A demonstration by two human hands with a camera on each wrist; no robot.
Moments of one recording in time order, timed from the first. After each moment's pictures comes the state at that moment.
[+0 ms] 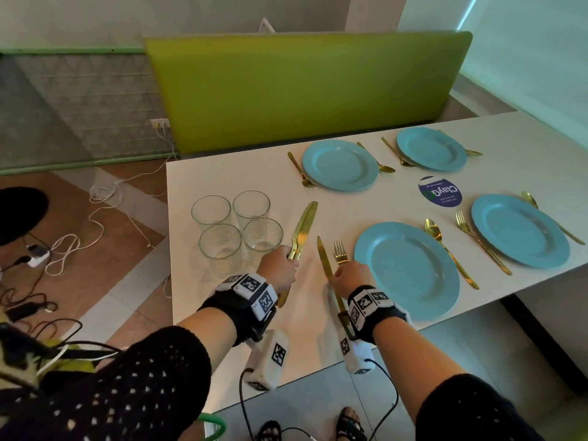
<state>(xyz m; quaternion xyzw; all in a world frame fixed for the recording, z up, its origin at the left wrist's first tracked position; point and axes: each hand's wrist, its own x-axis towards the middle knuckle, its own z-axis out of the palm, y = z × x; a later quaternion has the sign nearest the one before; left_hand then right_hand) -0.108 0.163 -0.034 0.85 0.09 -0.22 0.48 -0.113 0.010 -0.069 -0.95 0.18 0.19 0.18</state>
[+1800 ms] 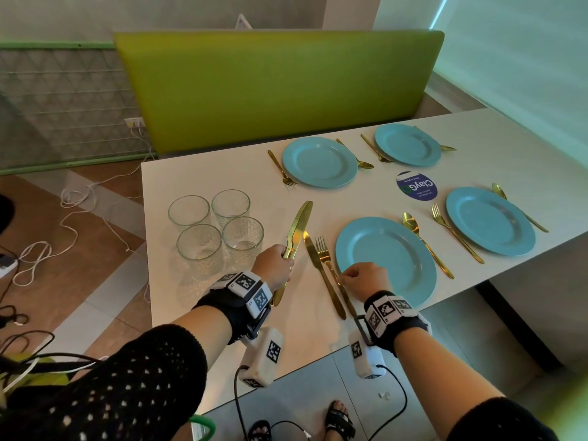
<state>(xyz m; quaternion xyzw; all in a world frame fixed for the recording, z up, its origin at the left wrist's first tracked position) -0.110 0.144 -0.034 0.85 0.05 -0.23 0.46 -0.141 -0.044 -0.062 -0.93 0.23 0.13 0.27</state>
